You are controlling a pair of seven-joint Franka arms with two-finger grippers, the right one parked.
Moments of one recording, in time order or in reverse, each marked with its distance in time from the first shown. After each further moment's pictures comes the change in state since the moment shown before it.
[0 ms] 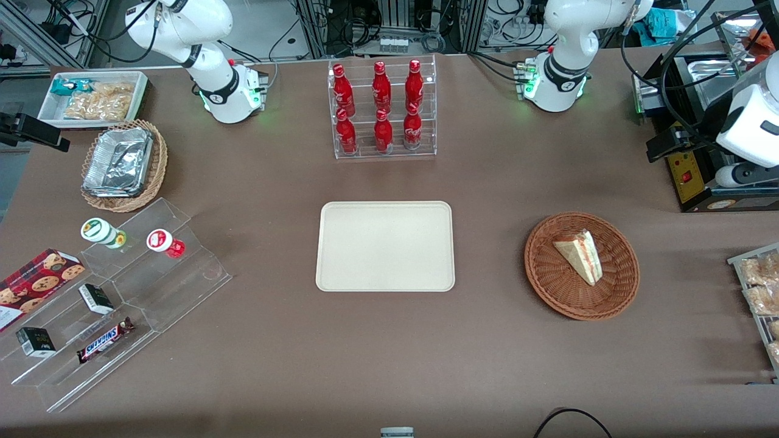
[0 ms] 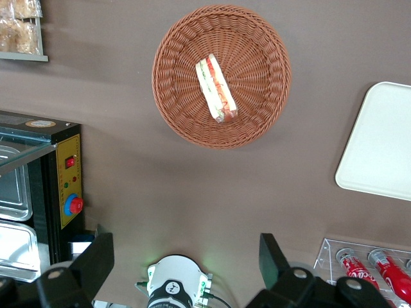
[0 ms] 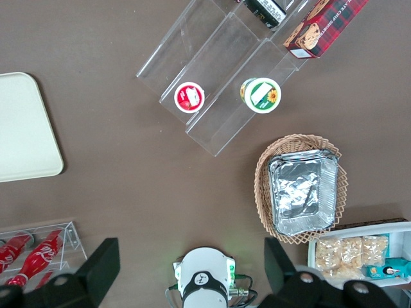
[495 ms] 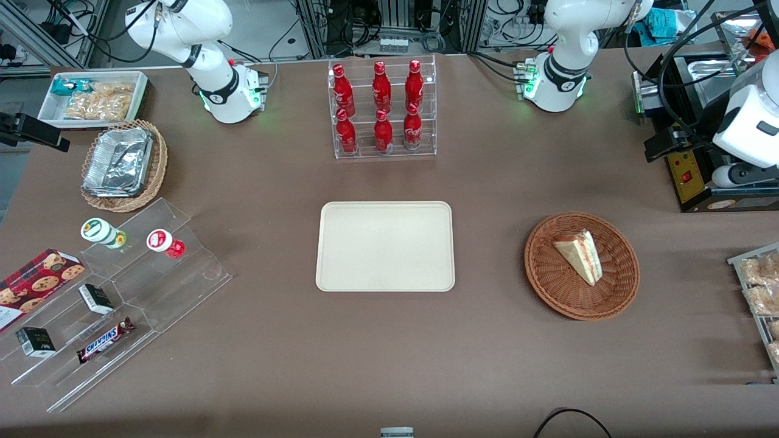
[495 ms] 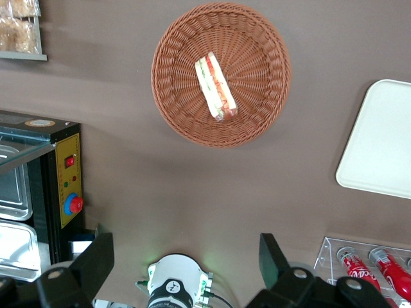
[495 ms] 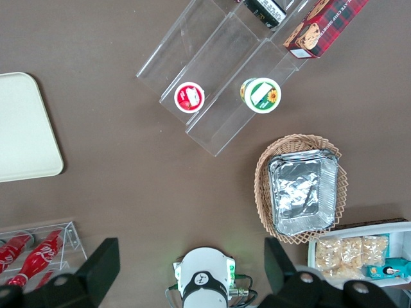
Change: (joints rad) arm -0.005 0.004 0.008 -0.011 0.000 -0.003 0.001
